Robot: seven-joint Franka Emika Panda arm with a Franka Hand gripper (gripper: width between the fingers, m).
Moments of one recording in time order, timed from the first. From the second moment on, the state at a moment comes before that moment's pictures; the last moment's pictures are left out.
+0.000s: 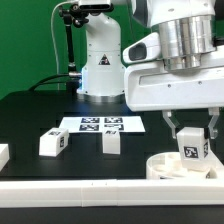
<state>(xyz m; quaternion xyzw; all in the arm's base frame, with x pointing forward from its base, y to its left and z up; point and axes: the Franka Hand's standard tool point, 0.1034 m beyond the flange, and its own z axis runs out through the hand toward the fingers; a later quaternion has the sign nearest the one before) 0.643 0.098 0.082 -0.92 0.37 -0.05 0.09</state>
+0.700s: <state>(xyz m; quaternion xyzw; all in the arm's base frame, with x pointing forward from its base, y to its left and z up) 0.639 0.100 0.080 -0.78 0.61 -0.01 0.11</state>
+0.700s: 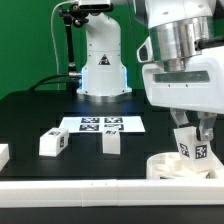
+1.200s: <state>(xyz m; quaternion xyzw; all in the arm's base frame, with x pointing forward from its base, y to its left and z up) 0.638 0.109 0.081 -0.66 0.74 0.04 0.13</state>
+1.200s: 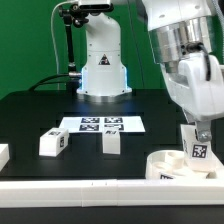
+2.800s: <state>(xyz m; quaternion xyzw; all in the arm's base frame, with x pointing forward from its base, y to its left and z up) 0.636 0.103 0.105 -0.91 0.39 0.03 0.11</state>
